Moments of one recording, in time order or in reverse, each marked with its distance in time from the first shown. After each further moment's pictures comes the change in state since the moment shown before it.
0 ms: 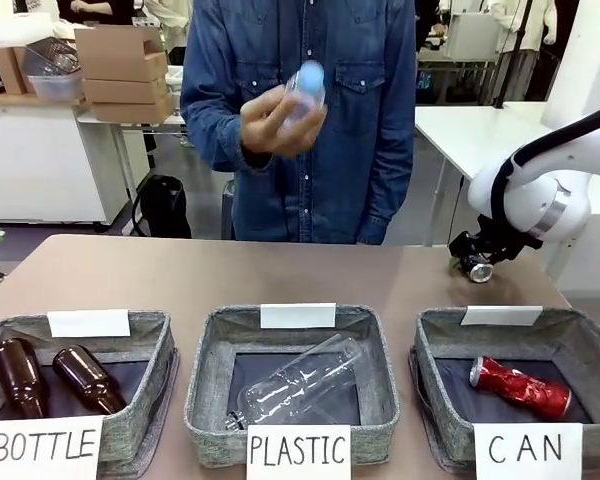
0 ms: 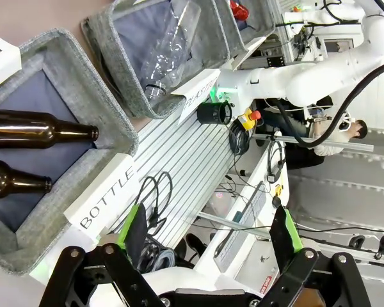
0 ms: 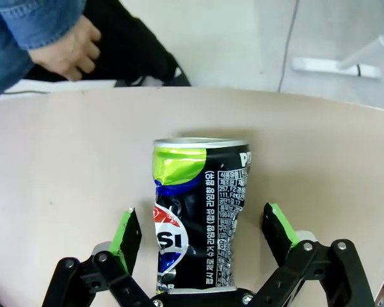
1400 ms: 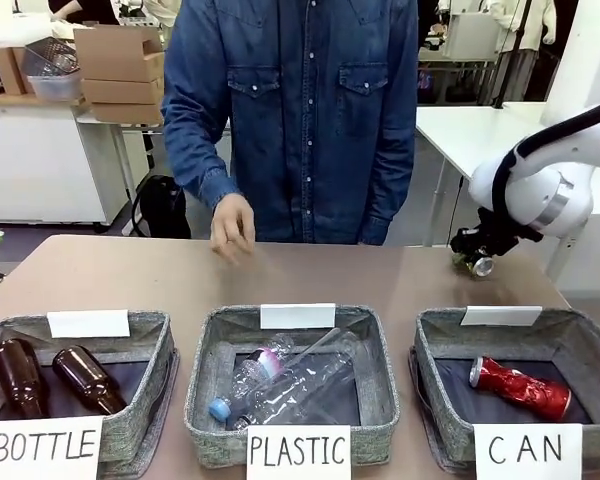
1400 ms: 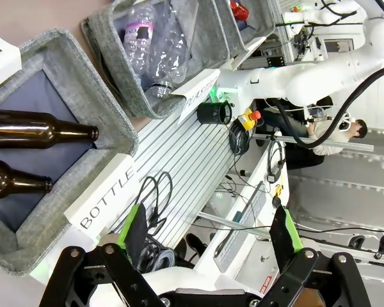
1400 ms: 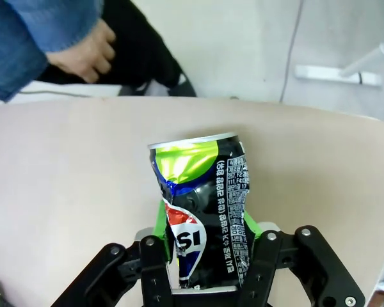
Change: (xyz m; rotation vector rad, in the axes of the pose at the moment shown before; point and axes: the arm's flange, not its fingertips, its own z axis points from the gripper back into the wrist) left arm 0.000 0.000 0.000 0.000 0.000 0.000; right arm 0.006 0.010 0.022 0.021 -0.037 0.017
